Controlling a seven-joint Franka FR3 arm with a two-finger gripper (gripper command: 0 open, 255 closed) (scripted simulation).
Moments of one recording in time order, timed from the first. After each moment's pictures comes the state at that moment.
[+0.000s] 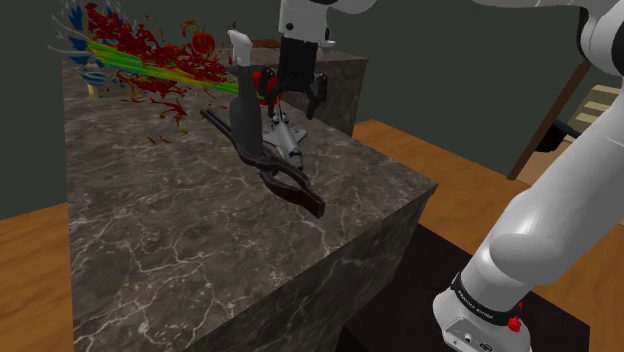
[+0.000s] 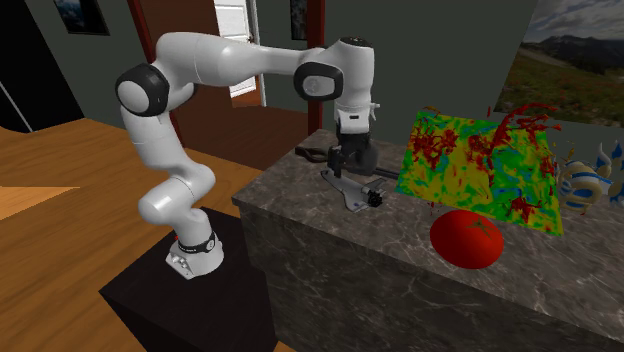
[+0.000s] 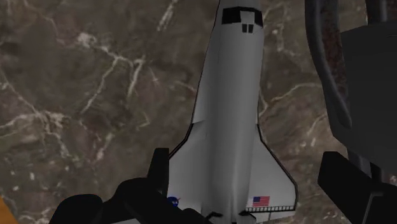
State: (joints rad) arm -0.02 -0.13 0.31 -1.83 0.15 1.74 0.70
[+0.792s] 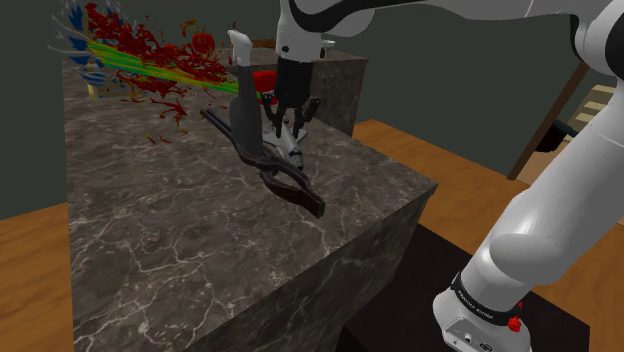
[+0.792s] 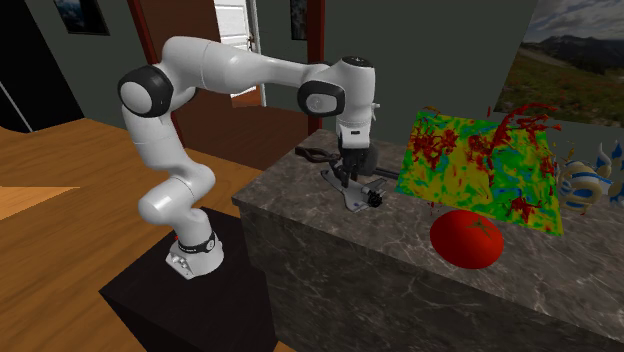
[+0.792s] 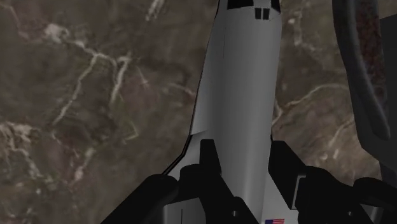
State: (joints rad) arm -0.01 -0.11 0.32 -1.91 0.15 1.83 0.71
